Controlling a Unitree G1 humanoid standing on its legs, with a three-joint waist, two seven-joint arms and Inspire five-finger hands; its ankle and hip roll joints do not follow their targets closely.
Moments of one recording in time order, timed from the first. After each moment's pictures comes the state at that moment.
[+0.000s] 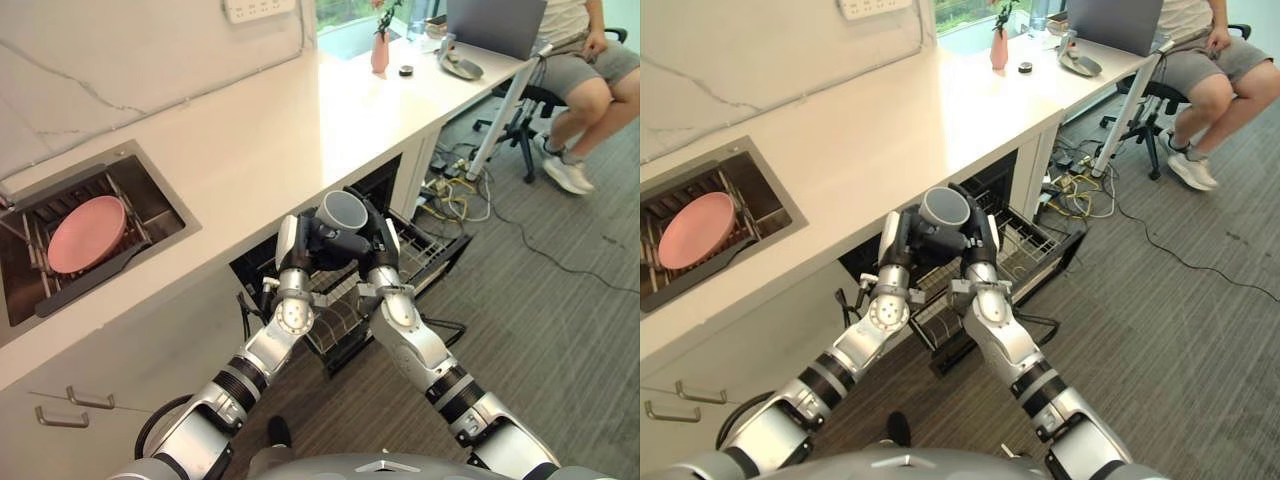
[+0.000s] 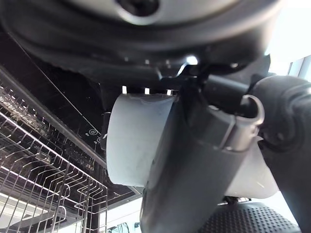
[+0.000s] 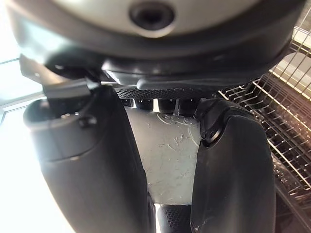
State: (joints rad) left arm -0.38 0.20 -0.57 0.38 -0.01 -0.01 0.59; right arm -0.34 -0.11 0.54 0.26 0.58 -0.17 -0.48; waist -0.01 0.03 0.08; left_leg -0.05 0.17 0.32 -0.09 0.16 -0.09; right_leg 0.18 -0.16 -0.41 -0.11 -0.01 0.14
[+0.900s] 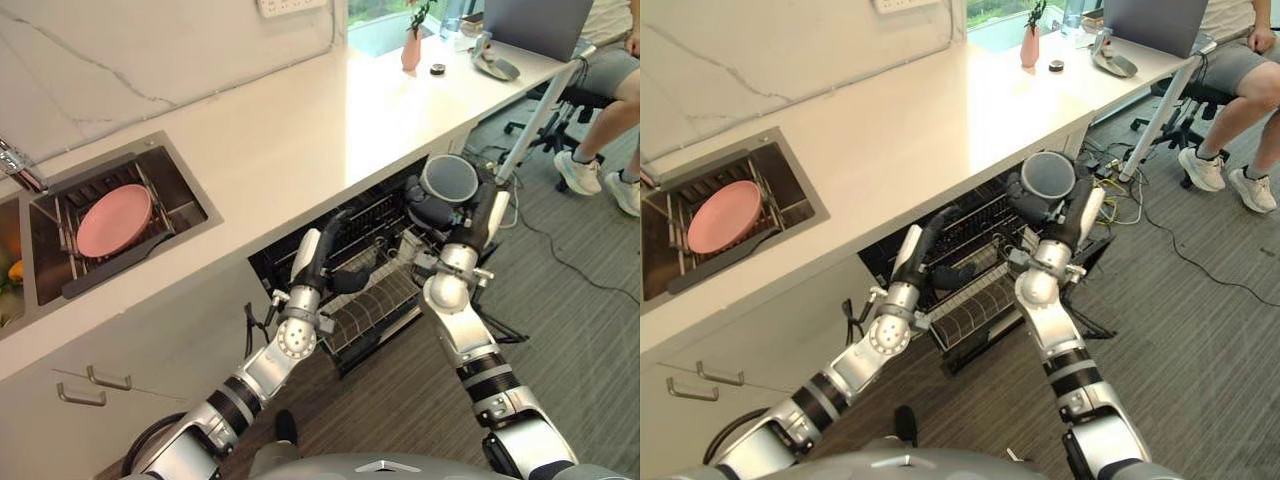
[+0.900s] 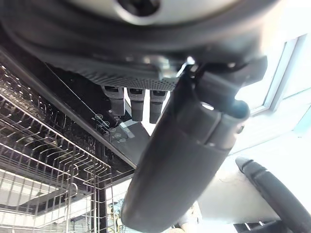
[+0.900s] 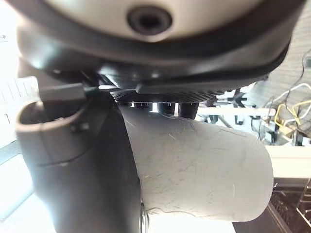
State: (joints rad) left arm -0.19 0.27 -0.59 0.24 0.07 -0.10 0.47; right arm -0.35 -0.21 0.21 0.25 0.11 -0.18 -0.81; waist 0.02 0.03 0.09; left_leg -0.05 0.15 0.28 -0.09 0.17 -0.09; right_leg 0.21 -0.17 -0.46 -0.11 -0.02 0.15
